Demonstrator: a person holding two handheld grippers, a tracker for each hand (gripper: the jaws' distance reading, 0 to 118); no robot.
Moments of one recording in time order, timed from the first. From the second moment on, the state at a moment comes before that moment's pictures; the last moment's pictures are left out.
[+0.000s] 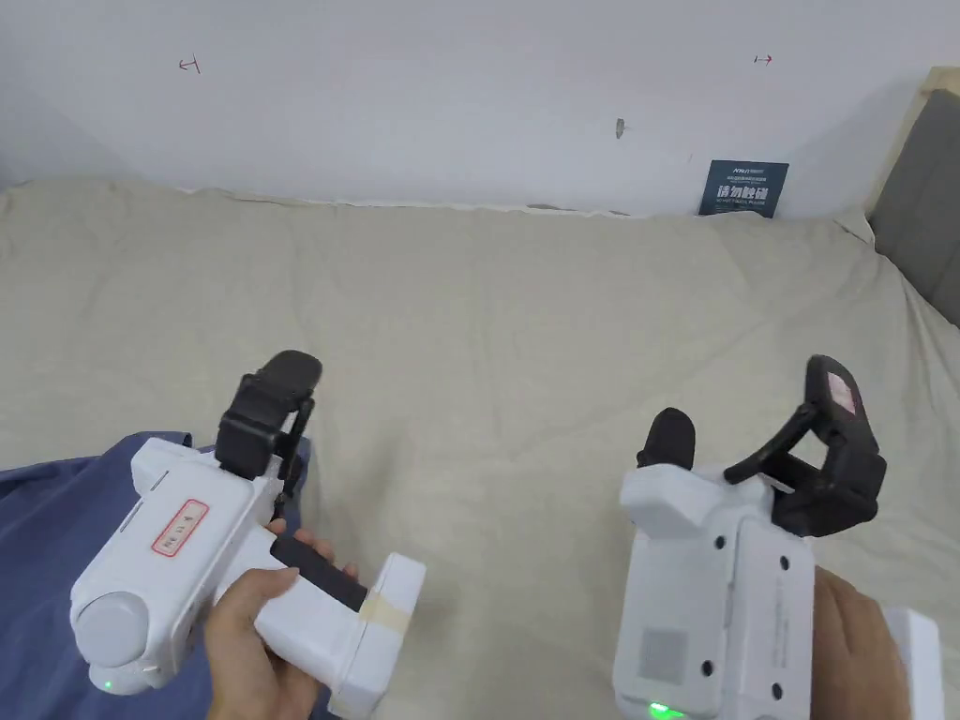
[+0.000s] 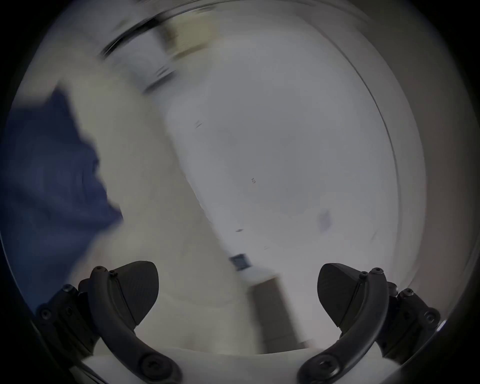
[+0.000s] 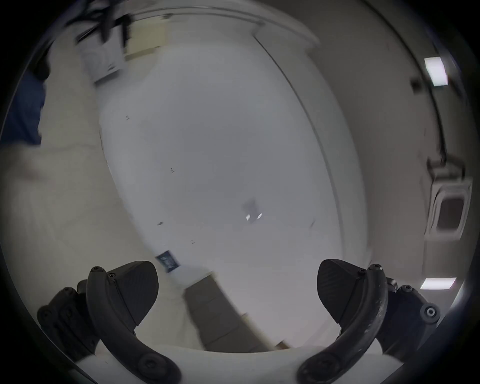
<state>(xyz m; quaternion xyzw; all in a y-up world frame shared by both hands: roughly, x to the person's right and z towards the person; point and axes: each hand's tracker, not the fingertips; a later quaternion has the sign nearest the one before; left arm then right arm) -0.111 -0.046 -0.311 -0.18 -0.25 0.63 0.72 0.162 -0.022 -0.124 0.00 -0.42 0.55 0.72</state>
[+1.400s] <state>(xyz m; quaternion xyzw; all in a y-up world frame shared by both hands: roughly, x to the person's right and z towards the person) -0.053 -0.021 -0.266 0.03 -0.17 -0.07 0.98 0.222 0.010 -0.103 -0.06 -0.30 0.00 0.95</state>
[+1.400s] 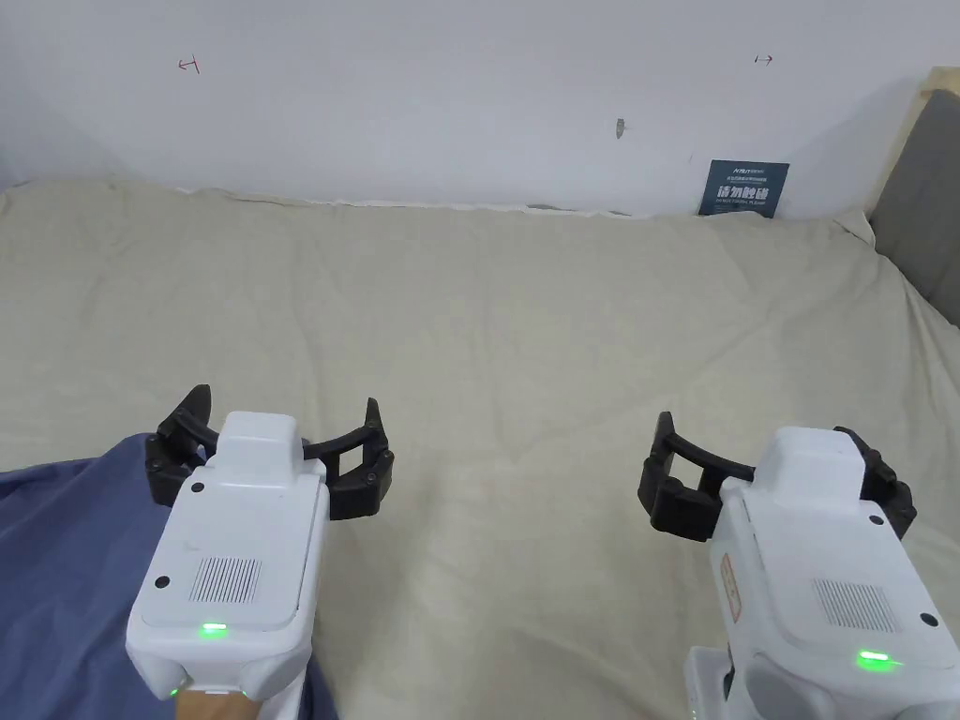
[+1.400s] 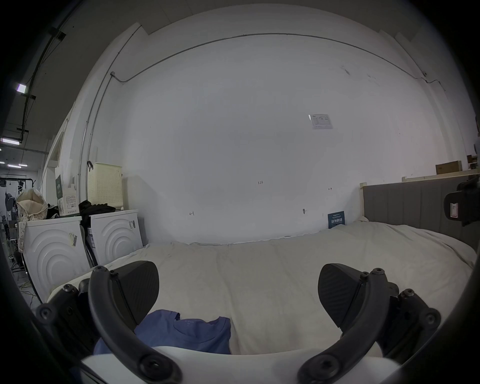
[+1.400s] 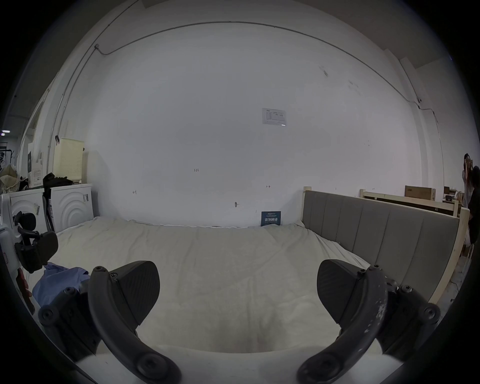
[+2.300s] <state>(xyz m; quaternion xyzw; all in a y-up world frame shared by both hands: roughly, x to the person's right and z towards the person) -0.057 -0.011 -0.263 0.01 -0.19 -0.04 0.98 0.219 0.017 -0.098 -0.07 -0.32 0.02 0.95</state>
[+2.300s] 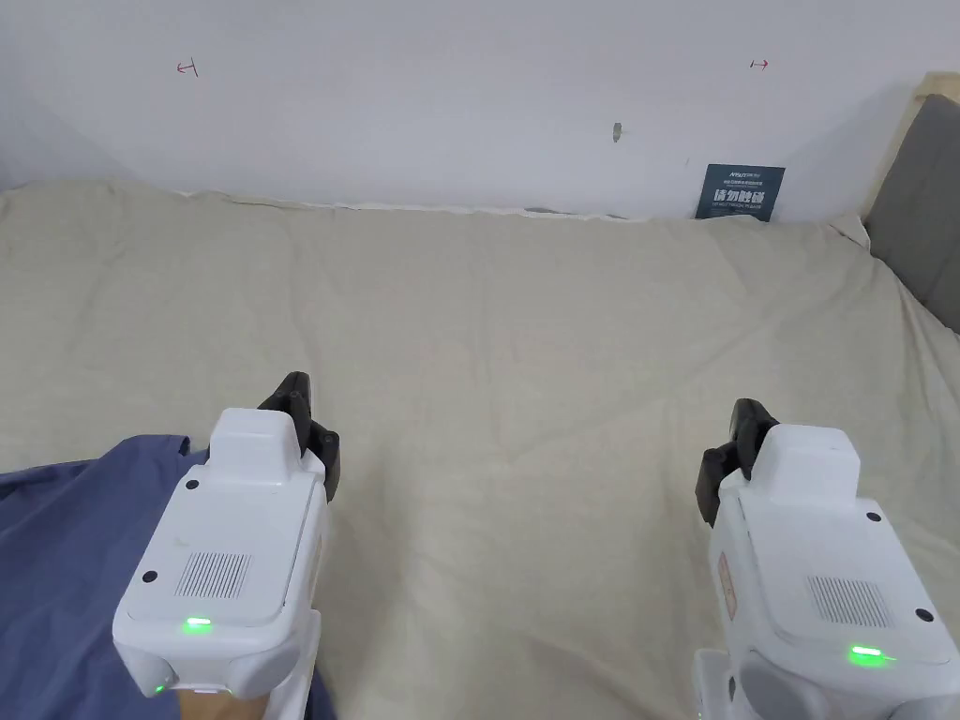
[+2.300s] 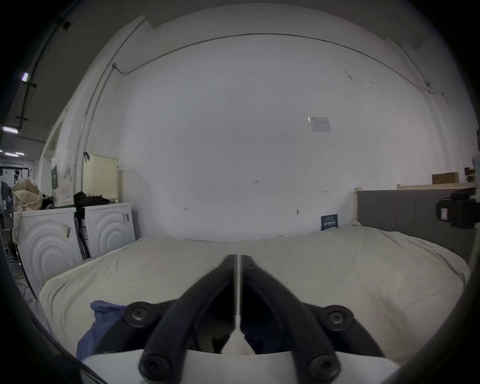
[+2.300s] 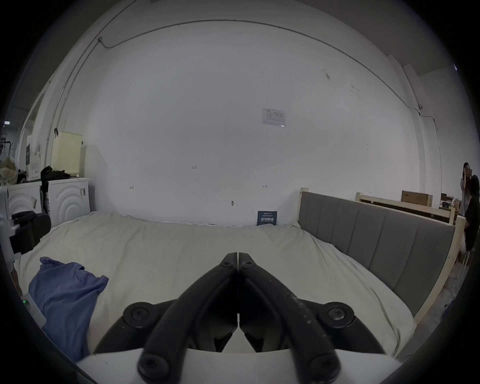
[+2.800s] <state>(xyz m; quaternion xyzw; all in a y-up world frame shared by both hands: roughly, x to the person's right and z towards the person) -0.139 -0.007 -0.273 0.01 -0.11 -0.06 0.99 0.183 0.019 -0.155 -0.07 -0.23 0.00 0.97</state>
